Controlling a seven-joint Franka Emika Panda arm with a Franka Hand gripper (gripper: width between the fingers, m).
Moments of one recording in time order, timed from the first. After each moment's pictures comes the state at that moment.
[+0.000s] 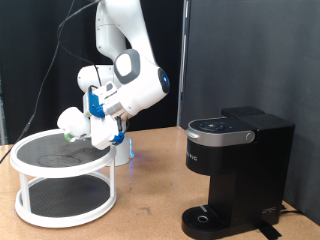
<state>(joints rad) -0.17 -0.29 0.10 -2.70 -0.82 1.71 2.63</state>
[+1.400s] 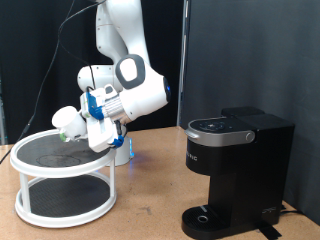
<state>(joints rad) -0.18 -0.26 0.11 -2.72 -1.01 1.76 2.69</state>
